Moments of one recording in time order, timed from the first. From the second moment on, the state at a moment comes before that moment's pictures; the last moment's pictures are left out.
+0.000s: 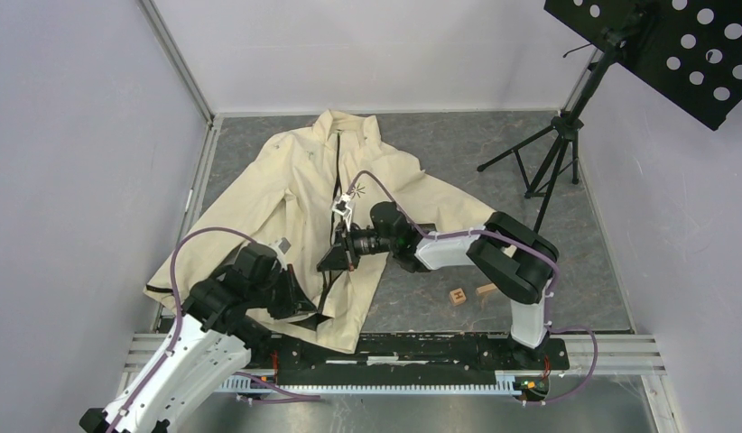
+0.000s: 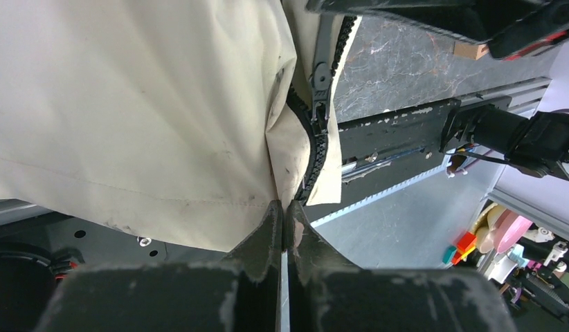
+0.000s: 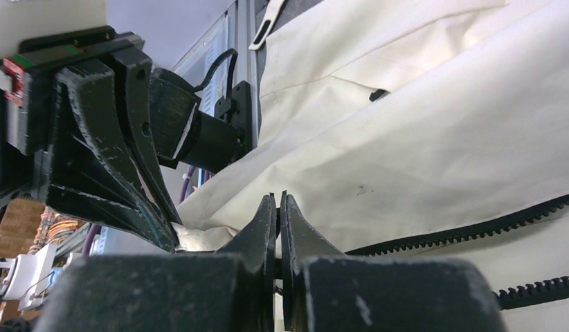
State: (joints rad) left arm -0.54 0.51 0.60 -1.06 0.29 -0.81; right arm 0.94 1.92 0.96 0.72 -0.69 0.57
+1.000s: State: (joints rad) left arm -0.54 0.45 0.70 -1.13 0.21 -0.76; right arm 0.76 2.07 1.38 0.63 -0.42 0.38
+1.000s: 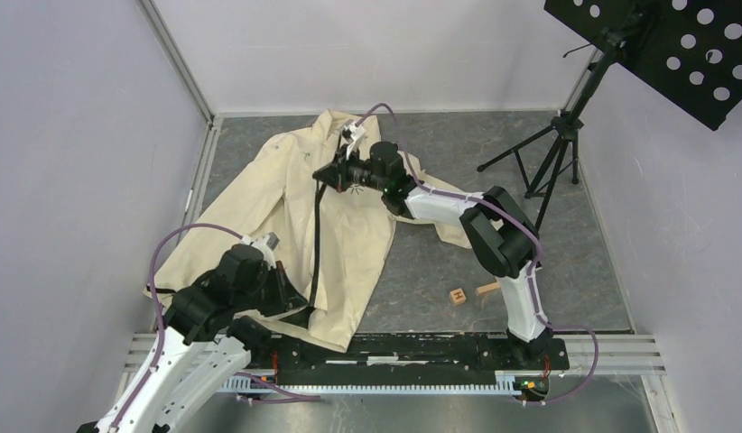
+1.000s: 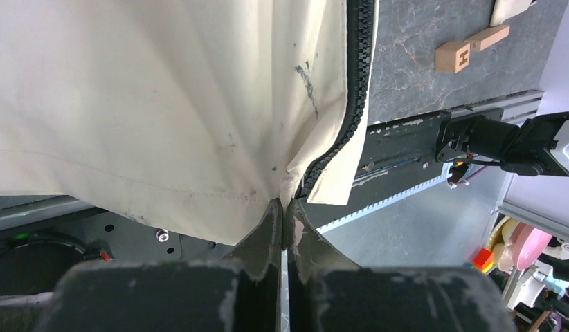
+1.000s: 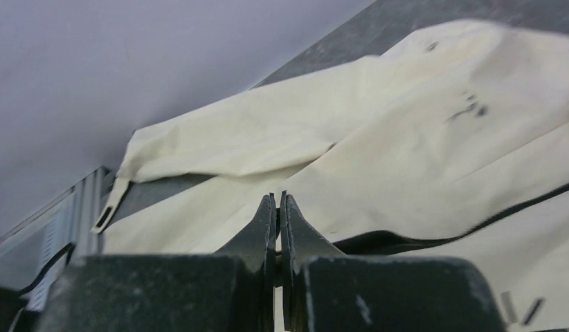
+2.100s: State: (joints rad) left arm -0.54 0.46 0.82 -1.35 0.25 -0.64; right arm 0.51 2.64 2.24 0.68 -0.17 0.13
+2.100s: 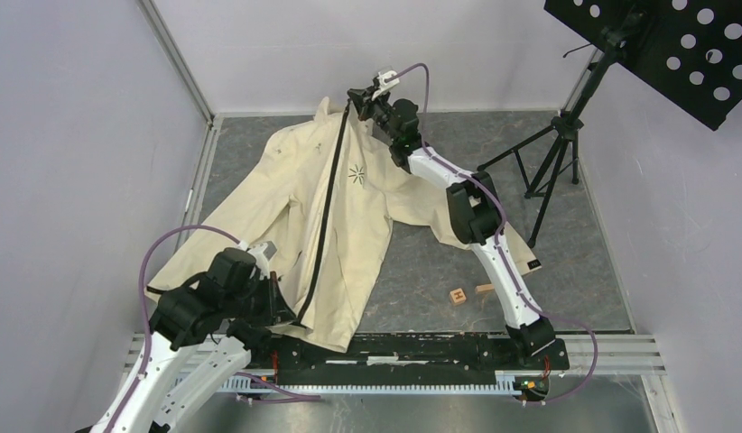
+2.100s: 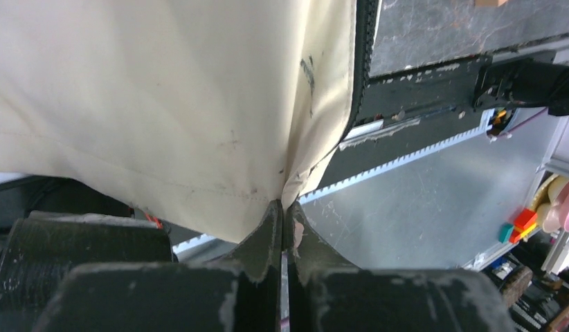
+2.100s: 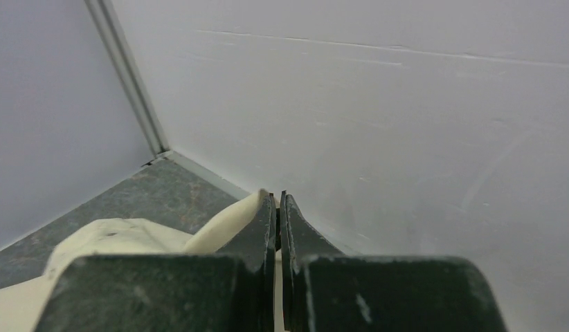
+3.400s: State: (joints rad) left arm -0.53 0.82 0.93 -1.39 -0.30 -0.89; right arm 0.36 2.25 1.82 0.26 0.06 0.07
